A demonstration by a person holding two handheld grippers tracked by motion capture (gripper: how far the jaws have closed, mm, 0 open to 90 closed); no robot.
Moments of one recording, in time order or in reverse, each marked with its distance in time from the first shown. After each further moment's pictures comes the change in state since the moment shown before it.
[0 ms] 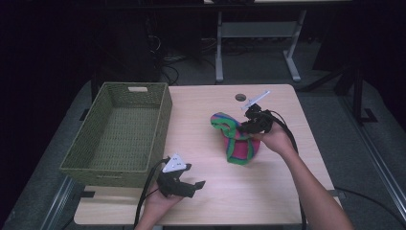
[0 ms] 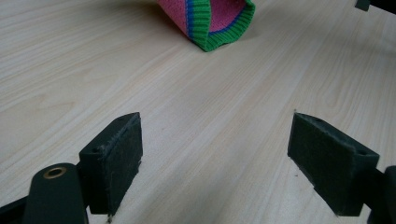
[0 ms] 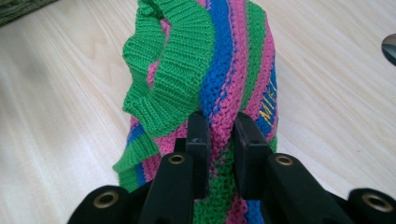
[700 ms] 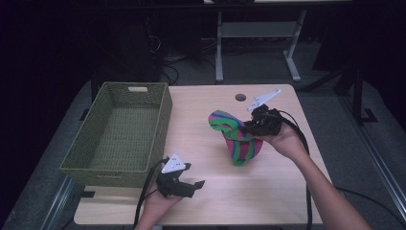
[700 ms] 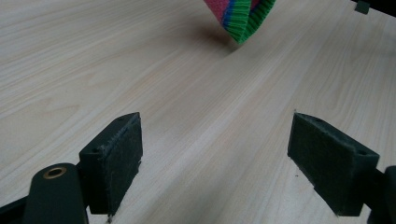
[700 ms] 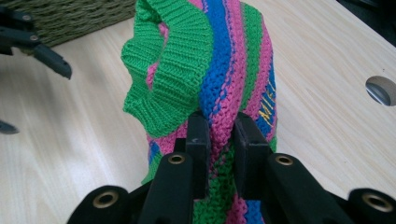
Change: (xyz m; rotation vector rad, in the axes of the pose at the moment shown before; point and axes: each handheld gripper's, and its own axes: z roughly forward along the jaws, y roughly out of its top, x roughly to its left) left arm 0.000 0.000 -0.004 -0.014 0.012 0.009; right arm 0.034 0.001 -0.054 -0.084 0.008 -0.098
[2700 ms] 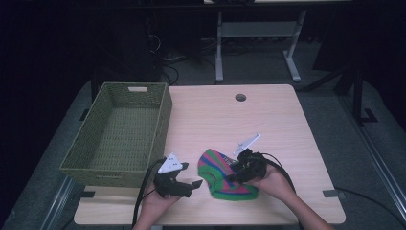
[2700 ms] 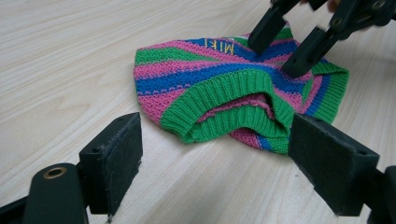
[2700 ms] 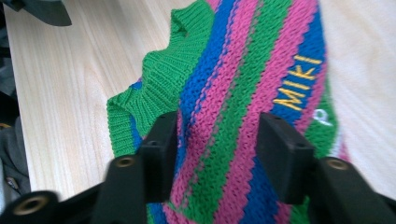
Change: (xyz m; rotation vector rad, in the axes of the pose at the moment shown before) left arm 0.003 -0.001 -0.006 -0.012 0.008 0.004; right arm 0.067 -0.072 0.072 0.109 0.226 0.060
